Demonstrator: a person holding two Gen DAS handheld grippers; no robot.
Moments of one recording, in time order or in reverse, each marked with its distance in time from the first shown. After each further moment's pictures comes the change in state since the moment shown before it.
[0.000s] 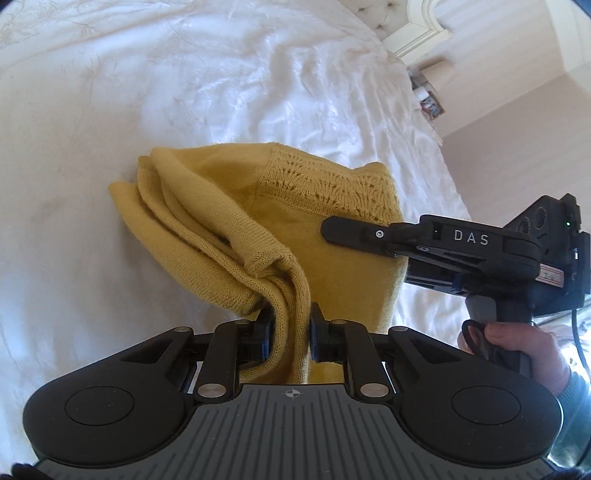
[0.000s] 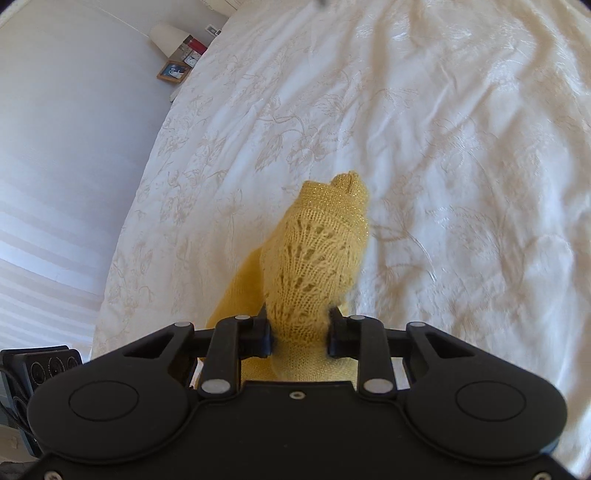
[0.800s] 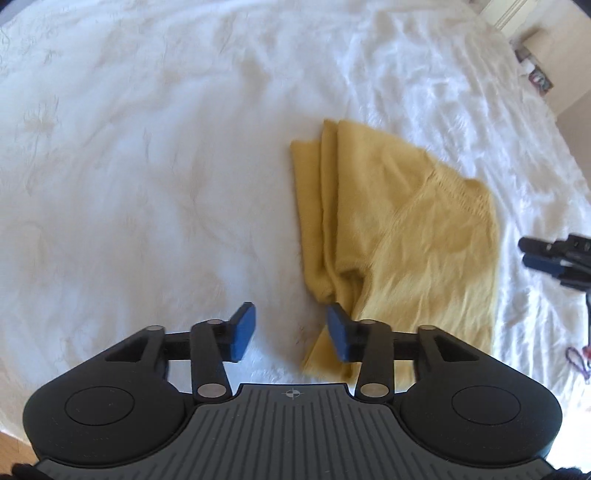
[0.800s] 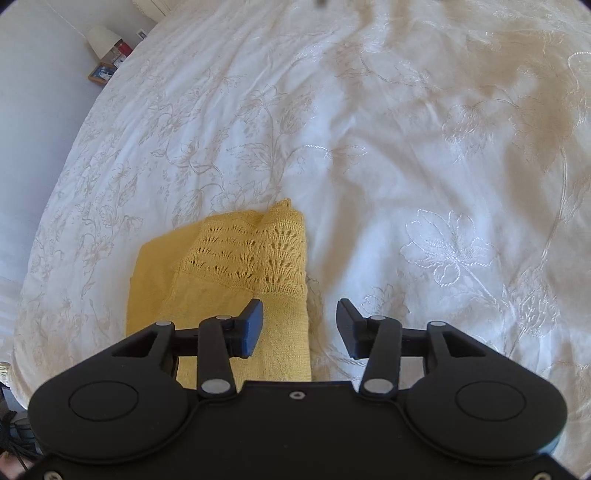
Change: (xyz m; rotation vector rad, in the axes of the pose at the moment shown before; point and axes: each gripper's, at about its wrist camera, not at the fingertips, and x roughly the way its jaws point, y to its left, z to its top) left arm -0.026 -0.004 -0.111 -0.033 -0.025 0.466; right arm -0.096 -0.099 -0.087 0.012 -0.037 -0.274
